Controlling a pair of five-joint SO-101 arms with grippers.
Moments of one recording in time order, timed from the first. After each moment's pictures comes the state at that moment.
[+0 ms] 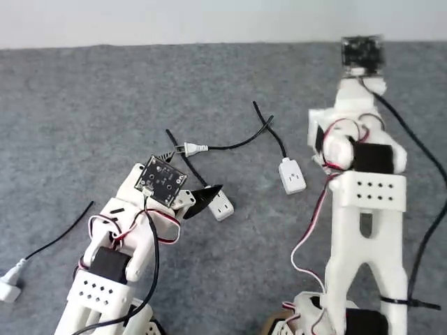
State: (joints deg) left arm 13.7 -65.8 72.5 31.5 -10.1; right arm 2.5 -23.8 16.4 57.9 5.8
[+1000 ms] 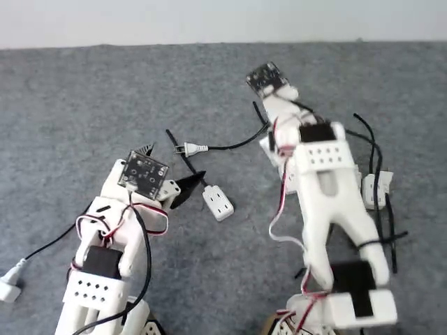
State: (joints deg) left arm 7.3 -65.8 72.8 28.3 -10.2; right arm -8.6 -2.0 8.0 61.4 26.2
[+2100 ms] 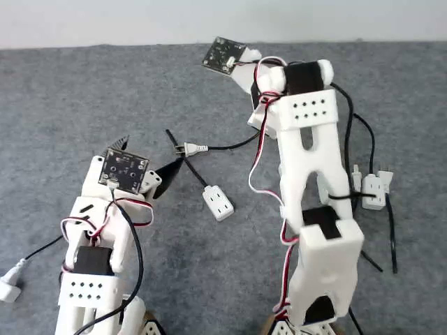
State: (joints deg) left arm -0.8 -65.8 72.8 24.7 -11.1; right arm -15.2 23.4 -50.2 100.6 49.5
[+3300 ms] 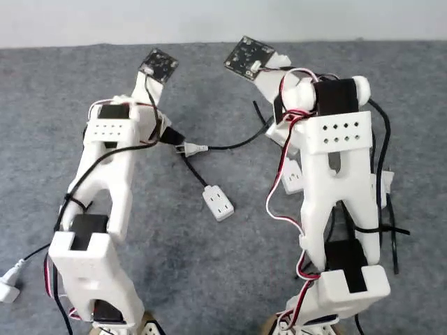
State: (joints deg) left arm -2.5 21.6 -4.0 54.5 -21.6; right arm -10.7 5.2 -31.9 100.7 45.4
